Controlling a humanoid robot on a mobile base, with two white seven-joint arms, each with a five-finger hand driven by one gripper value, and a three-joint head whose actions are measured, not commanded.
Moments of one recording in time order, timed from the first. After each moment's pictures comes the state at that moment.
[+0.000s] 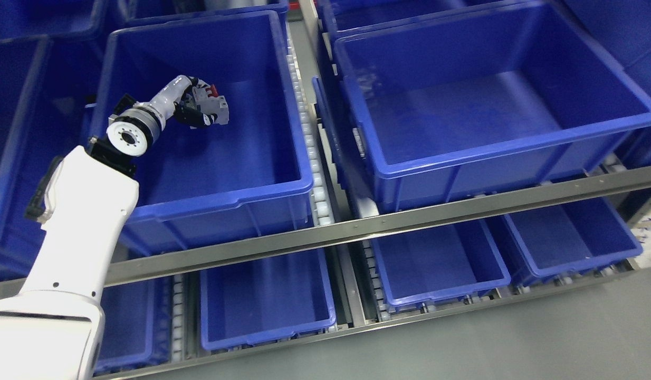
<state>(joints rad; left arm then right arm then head) -1.29 0.20 -0.33 -0.53 -0.49 0.09 -0.31 0.09 0.00 0.00 -0.24 0.07 0.11 -0.14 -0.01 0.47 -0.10</state>
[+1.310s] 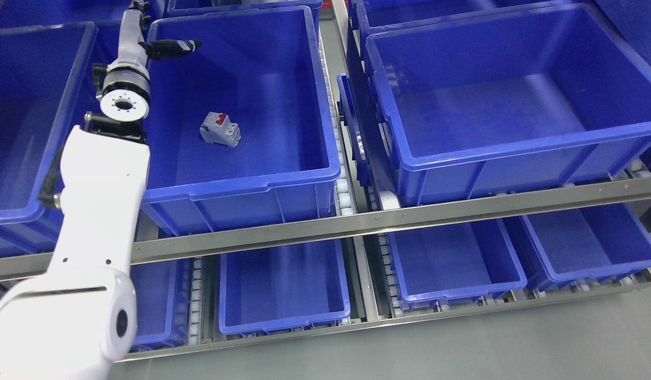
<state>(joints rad) -1.32 0.07 0.07 -0.59 -0.29 0.06 0.09 0.09 0.00 0.00 -0.24 0.07 0.11 -0.14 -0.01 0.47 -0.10</state>
